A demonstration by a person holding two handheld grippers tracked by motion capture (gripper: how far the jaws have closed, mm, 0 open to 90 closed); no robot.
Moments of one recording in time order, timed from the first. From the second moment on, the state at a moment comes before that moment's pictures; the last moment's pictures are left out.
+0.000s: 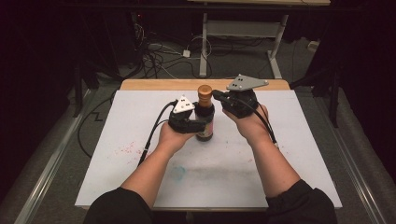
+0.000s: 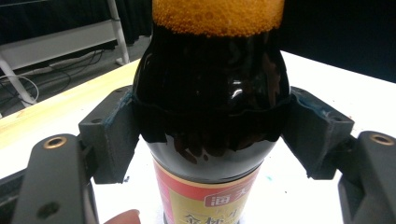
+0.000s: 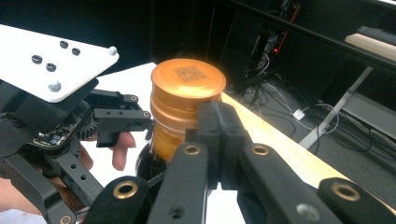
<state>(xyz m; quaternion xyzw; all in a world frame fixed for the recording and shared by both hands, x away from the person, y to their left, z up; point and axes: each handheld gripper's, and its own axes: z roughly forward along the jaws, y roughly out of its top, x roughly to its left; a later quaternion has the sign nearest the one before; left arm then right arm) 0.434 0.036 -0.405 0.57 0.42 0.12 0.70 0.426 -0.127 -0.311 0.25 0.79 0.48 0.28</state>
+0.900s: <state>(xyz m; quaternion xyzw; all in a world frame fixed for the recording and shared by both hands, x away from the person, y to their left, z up) 0.433 0.035 -0.406 0.57 0.42 0.13 0.70 0.423 -0.120 -0.303 0.25 0.80 0.46 0.29</state>
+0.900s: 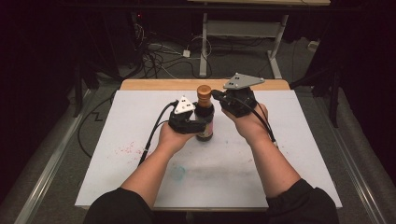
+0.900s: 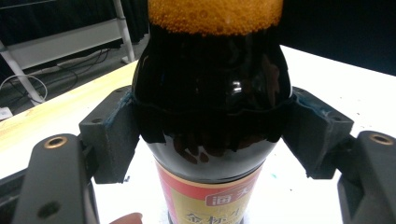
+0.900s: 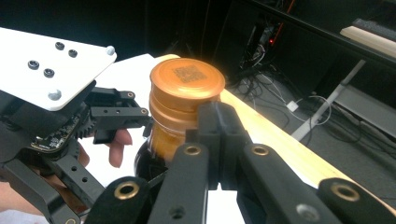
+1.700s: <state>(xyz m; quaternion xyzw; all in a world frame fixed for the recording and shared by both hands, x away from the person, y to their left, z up) 0.433 0.034 -0.406 0.57 0.42 0.13 0.70 0.416 -0.140 -0.298 0.26 0.78 0.50 0.28</state>
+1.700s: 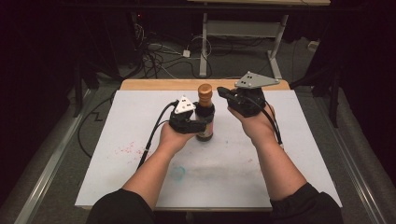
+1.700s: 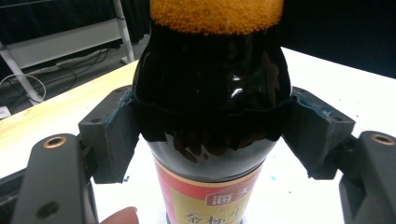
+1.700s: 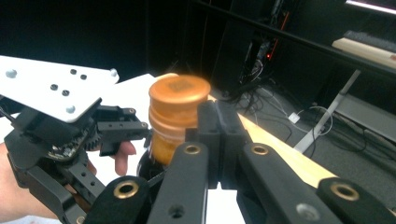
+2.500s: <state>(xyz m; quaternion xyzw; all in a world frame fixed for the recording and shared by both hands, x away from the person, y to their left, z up) 0.433 0.034 -0.406 0.57 0.42 0.13 0.70 0.425 -0.129 -0.310 0.26 0.79 0.48 0.27</state>
